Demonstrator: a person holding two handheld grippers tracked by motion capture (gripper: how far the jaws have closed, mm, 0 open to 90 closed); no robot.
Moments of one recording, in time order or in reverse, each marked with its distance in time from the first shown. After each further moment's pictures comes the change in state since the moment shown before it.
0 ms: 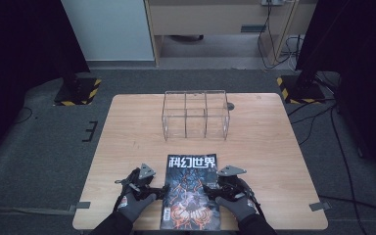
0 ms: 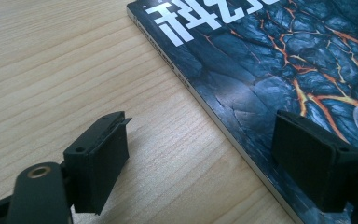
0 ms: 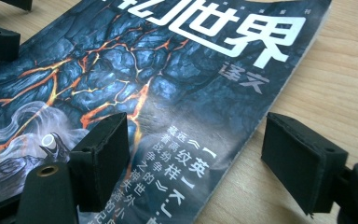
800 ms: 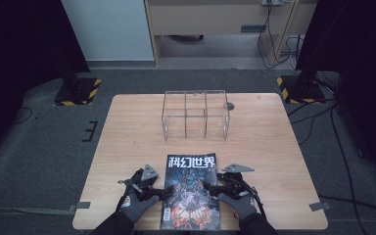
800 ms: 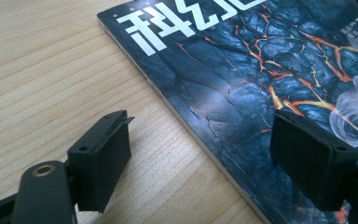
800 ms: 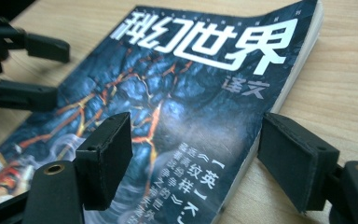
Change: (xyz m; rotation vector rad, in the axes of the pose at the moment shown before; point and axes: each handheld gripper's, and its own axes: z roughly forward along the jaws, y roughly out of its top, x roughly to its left) left arm -0.006 0.000 0.006 -0.029 -0.053 0.026; right arm -0.011 0.000 -0.003 -0.064 0.094 0.159
